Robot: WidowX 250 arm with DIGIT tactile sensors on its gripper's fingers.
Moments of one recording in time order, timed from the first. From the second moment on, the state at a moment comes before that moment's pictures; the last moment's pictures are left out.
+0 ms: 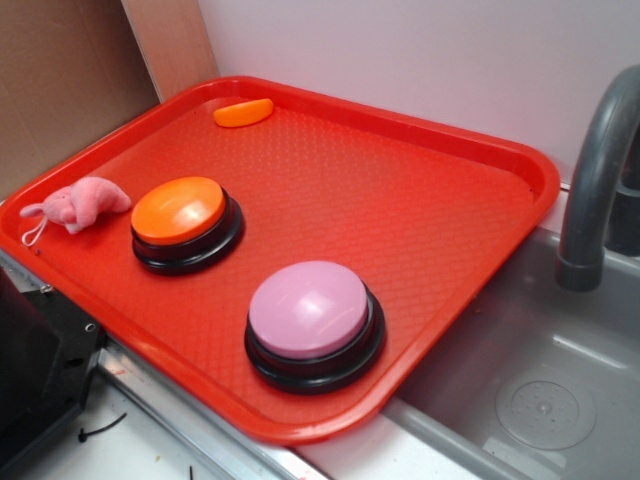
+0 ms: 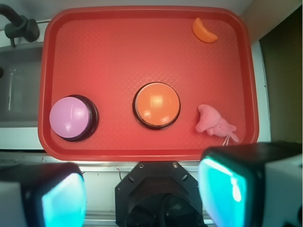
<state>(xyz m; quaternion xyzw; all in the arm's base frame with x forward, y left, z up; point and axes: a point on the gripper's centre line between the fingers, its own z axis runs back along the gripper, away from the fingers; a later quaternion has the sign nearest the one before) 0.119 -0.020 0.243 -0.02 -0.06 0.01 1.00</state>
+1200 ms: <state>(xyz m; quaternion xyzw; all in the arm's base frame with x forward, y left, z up) 0.162 -0.123 0.165 0.06 -0.08 -0.25 0.96</state>
